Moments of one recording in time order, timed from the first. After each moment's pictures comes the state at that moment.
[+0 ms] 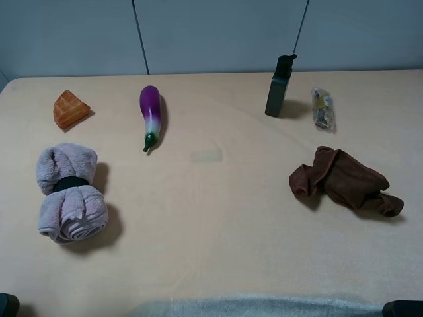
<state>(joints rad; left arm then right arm) 0.02 0.25 -0.60 0.03 0.99 0.08 0.03 -0.01 -0.49 -0.02 1.02 -0.06</state>
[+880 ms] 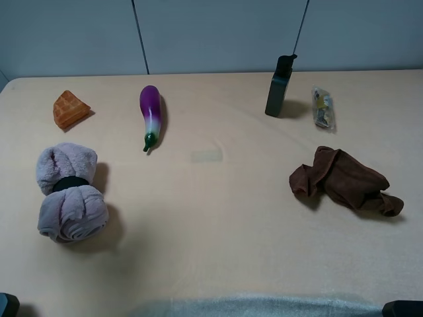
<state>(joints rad) 0.02 0.93 -0.92 0.02 0.96 0.08 0.03 -0.01 -0.49 -0.02 1.02 -0.06</state>
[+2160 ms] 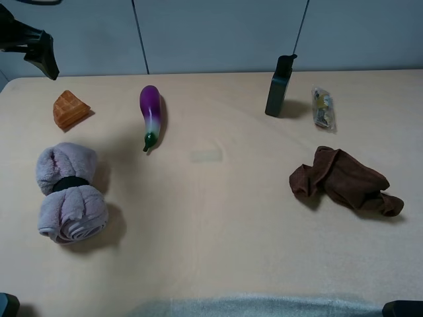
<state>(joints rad) 0.02 1.69 -1.28 0.06 0.81 0.07 0.03 -0.01 -0.49 -0.02 1.02 -0.06</state>
